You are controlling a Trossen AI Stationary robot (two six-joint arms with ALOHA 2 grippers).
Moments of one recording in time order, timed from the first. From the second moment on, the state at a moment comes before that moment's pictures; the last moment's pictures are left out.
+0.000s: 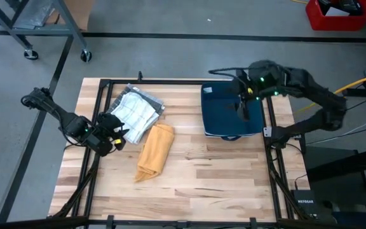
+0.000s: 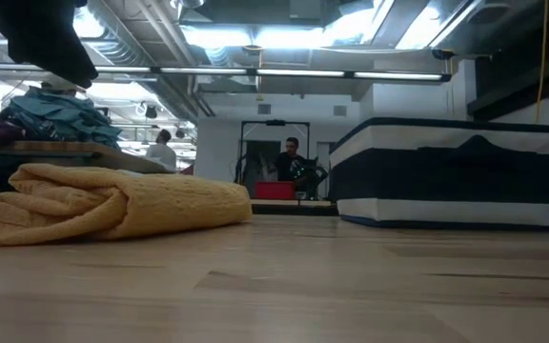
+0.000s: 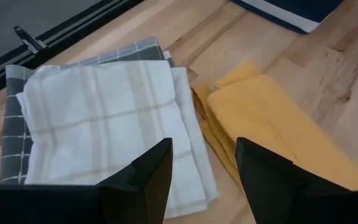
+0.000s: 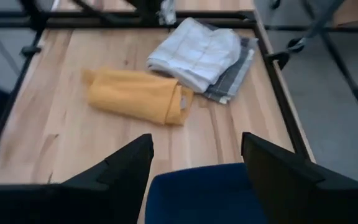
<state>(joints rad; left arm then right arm) -0.58 0.83 0.79 -1.16 -0.84 -1.17 -0.21 1.30 1.79 -1.18 -0.13 -0.16</state>
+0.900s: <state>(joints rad) -0.58 0.90 0.79 -1.05 -0.82 -1.45 -0.21 1.33 0.76 0.11 -0.24 0.58</state>
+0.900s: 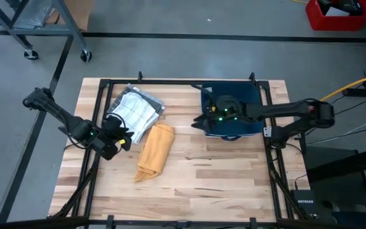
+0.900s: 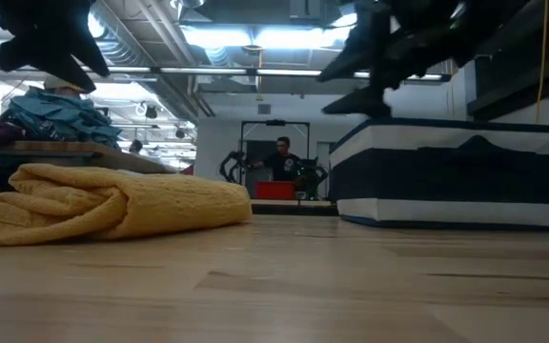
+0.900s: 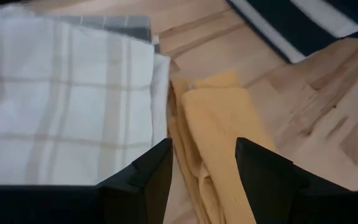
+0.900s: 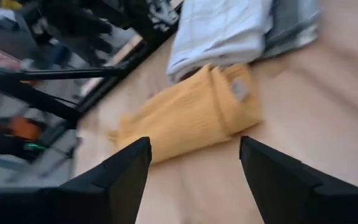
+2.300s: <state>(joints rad) -0.59 1.15 0.79 -0.92 -0.51 -1.60 0.06 1.74 1.04 0.17 -0.18 0.96</state>
